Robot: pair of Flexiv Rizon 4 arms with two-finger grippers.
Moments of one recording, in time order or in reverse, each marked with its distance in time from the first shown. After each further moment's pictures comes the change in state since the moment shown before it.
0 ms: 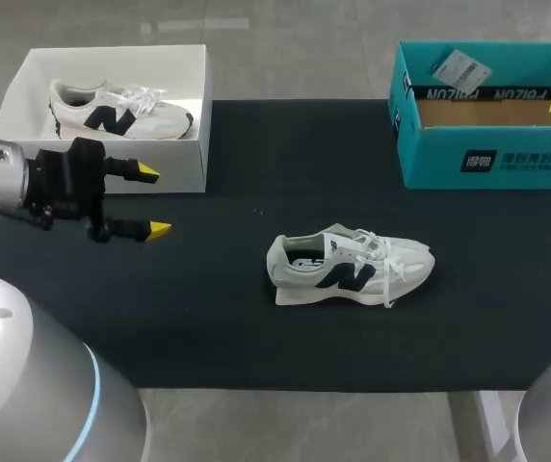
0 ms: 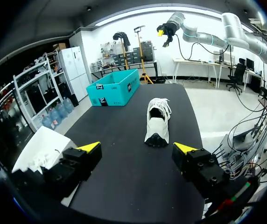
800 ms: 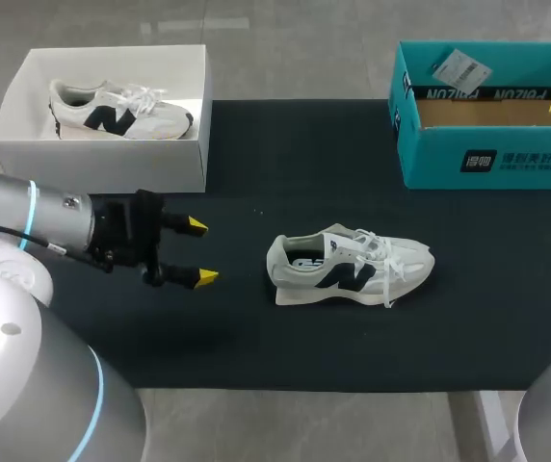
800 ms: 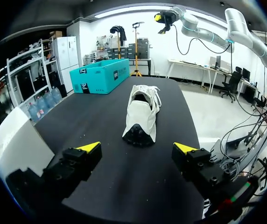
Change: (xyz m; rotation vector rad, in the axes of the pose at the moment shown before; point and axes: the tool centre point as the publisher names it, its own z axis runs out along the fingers) left arm 0.051 0.046 0.095 -0.015 0.095 -0.109; right arm 0.000 0.000 0.000 0.000 0.000 0.000
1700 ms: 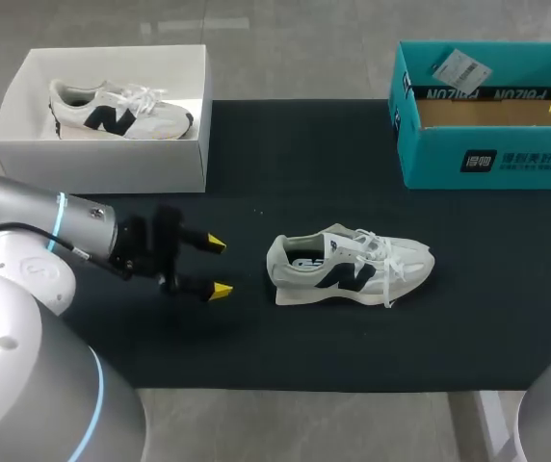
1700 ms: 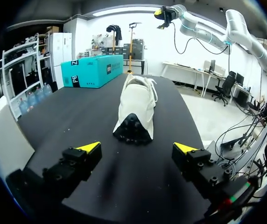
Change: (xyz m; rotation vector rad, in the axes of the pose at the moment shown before) left arm 0.002 0.028 0.044 0.014 0.104 -0.026; right arm 0.000 0.000 0.000 0.000 0.000 0.000
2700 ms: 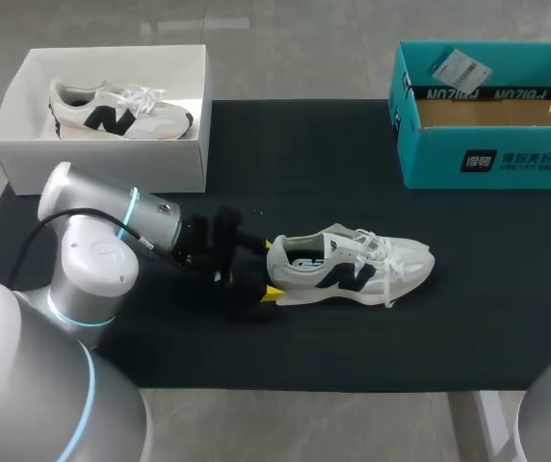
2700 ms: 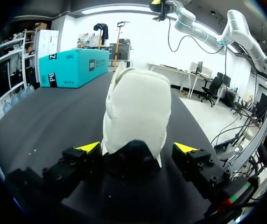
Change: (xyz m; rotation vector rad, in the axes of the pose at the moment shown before) left arm 0.001 -0.019 0.094 0.023 0.160 0.018; right arm 0.000 0.000 0.000 0.000 0.000 0.000
